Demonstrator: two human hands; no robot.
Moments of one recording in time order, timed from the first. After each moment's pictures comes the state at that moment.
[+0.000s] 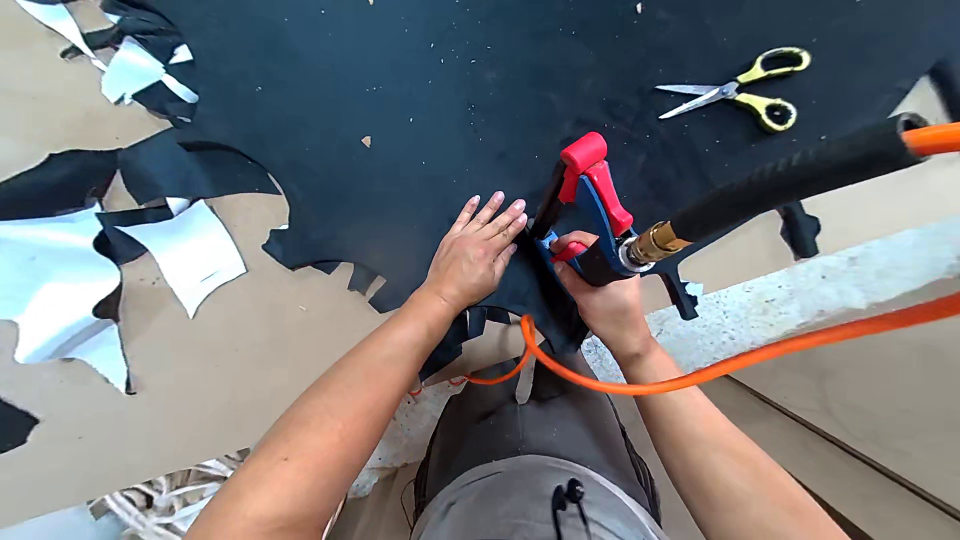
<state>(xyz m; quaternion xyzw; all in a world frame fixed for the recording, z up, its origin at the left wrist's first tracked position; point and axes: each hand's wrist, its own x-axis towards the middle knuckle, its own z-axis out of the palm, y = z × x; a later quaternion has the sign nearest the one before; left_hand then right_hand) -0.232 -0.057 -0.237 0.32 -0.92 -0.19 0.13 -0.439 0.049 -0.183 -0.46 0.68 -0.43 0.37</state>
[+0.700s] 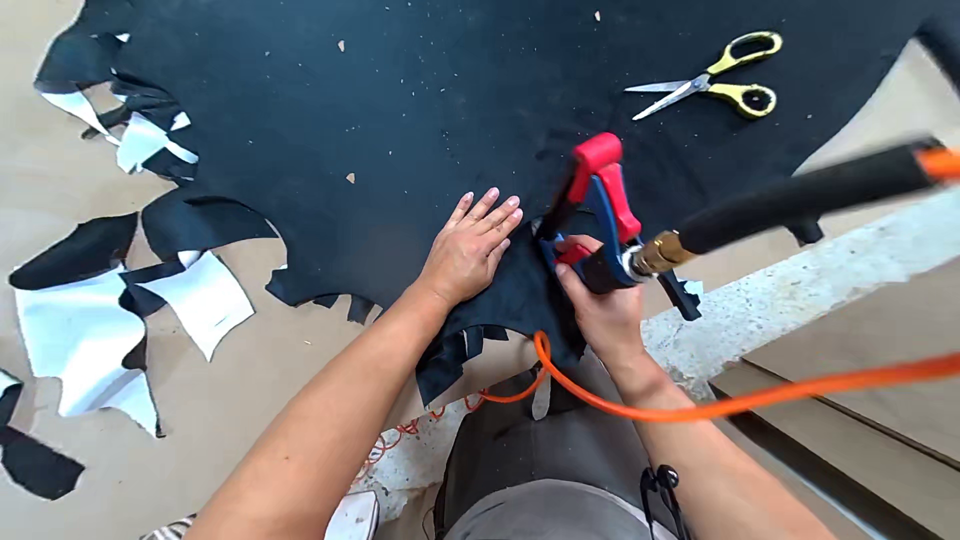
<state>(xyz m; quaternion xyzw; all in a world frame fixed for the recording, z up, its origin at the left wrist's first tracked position) -0.249 -0.094 -0.231 0.27 -0.94 -0.20 0.13 -0.436 0.055 -0.186 -0.41 0.69 -0.52 0.30</state>
